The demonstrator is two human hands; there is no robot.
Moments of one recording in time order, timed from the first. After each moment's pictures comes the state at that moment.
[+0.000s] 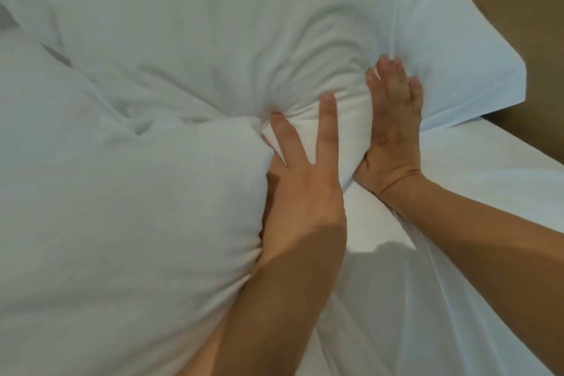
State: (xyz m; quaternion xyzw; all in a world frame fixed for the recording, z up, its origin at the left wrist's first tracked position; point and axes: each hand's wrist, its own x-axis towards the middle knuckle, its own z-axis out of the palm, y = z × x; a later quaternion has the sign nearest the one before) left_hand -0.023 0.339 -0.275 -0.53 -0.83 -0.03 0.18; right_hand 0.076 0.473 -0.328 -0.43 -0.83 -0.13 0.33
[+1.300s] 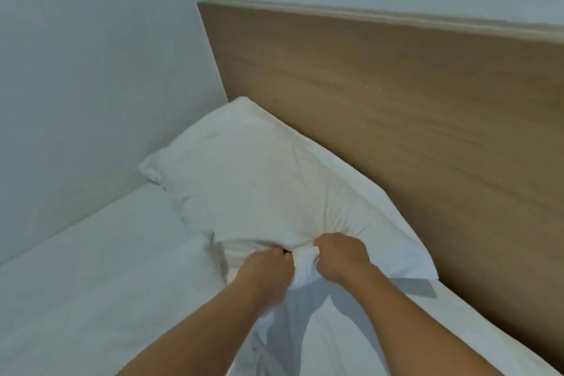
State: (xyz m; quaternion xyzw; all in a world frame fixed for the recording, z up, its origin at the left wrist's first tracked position) left_hand 0.003 0.330 -0.096 -0.71 -0.67 0.23 -0.08; right_hand 0.138 0.412 -0.112 -0.47 -0.86 0.19 -0.07
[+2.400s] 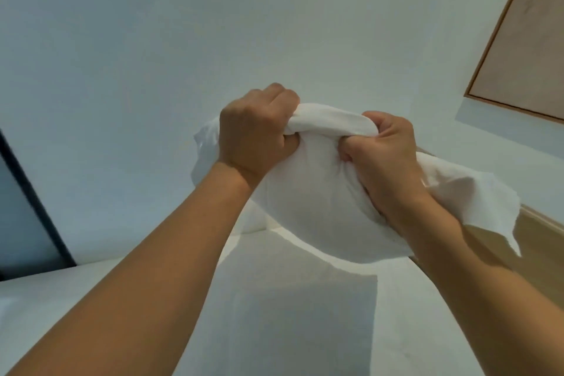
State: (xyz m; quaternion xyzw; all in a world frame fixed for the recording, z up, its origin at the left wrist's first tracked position) left_hand -0.308 -0.094 0.444 -0.49 -0.62 -0.33 0.52; right_hand -0.147 -0.011 0.447 -0.23 -0.76 0.37 0.48
